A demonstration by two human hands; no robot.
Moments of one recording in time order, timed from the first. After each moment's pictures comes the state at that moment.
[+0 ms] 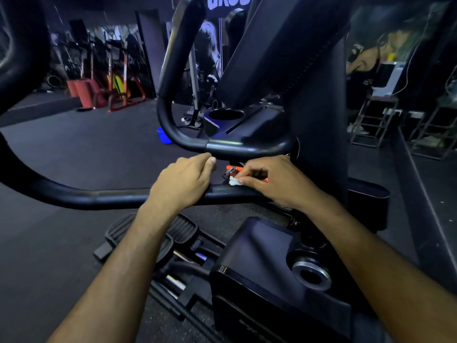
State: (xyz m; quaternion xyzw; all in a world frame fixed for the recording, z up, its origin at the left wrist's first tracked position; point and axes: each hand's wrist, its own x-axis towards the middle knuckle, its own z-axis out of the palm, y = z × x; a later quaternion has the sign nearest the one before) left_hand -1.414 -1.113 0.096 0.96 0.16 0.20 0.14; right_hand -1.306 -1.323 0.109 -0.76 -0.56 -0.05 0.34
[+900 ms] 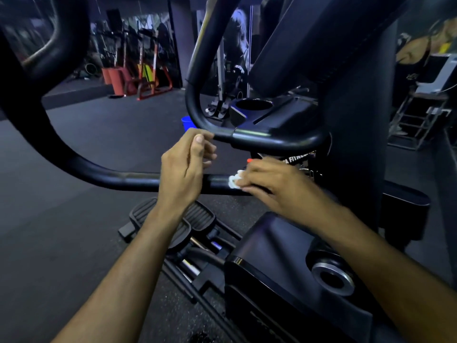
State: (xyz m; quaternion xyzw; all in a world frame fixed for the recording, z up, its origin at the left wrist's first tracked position) left_hand -1.456 -1.121 0.087 0.78 0.09 0.48 0.38; right_hand -1.328 -1.302 0.090 -0.65 -0.69 -0.17 0.26
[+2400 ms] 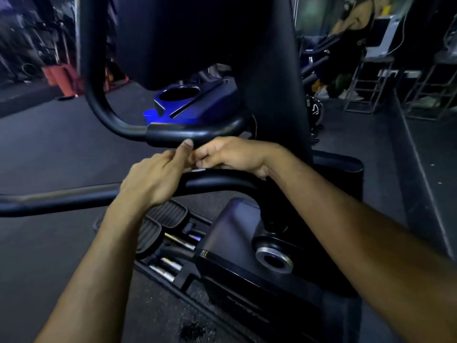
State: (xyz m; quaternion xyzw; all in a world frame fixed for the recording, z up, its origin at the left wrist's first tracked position) left_hand -1.388 -1.183 0.110 0.95 0.25 0.08 0.14; right_hand -1.253 -1.320 0.111 -0.68 -0.54 0.30 0.40
